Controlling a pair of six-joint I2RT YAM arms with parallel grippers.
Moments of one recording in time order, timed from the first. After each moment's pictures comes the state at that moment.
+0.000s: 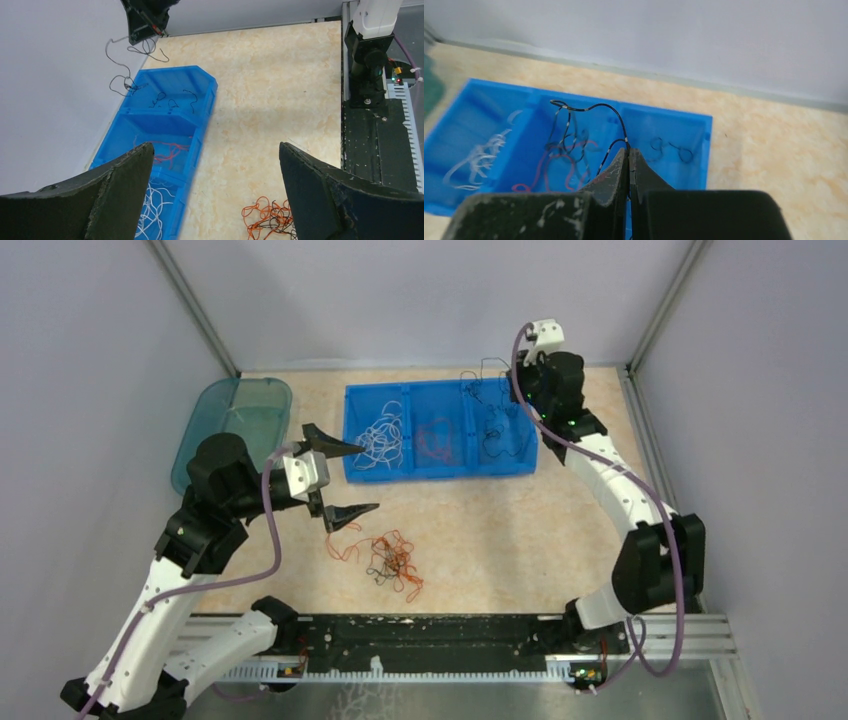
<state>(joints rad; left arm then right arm) -0.53 0.81 1.16 -0.47 0.72 0.41 0.27 1.43 1.25 0.06 -0.07 0.07</state>
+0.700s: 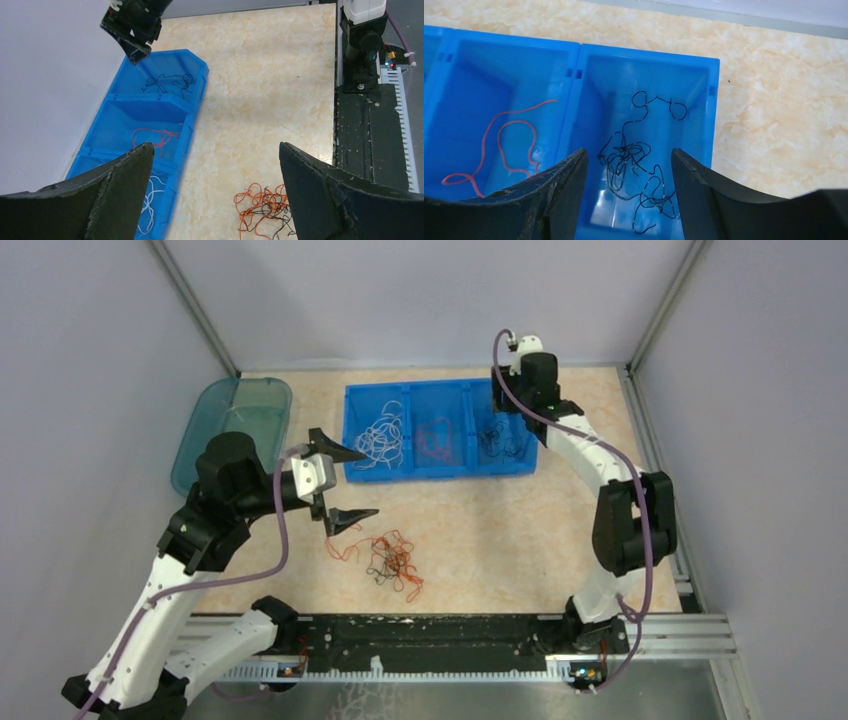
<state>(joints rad) -0.53 0.82 1.16 -0.54 0.72 0.45 0.28 1.71 1.36 -0.10 0.05 0.05</state>
